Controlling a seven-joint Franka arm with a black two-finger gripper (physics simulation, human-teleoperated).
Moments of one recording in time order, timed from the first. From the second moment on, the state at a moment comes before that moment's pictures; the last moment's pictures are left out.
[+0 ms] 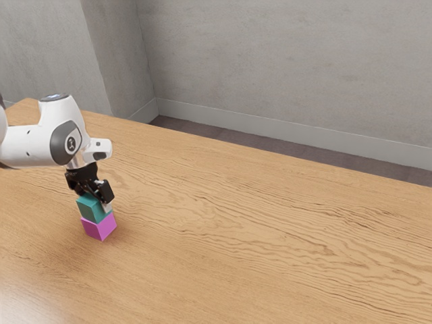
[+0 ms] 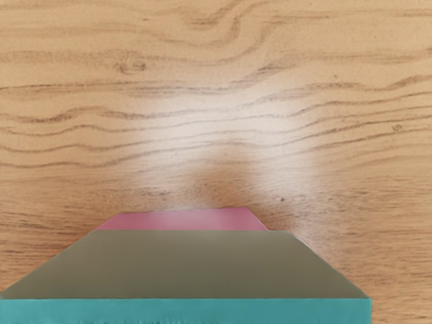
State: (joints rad) arm -0.21 0.16 0.52 -2.19 -0.15 2.30 0.45
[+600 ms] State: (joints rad) arm -0.21 0.15 0.53 -2.20 -0.13 2.30 0.41
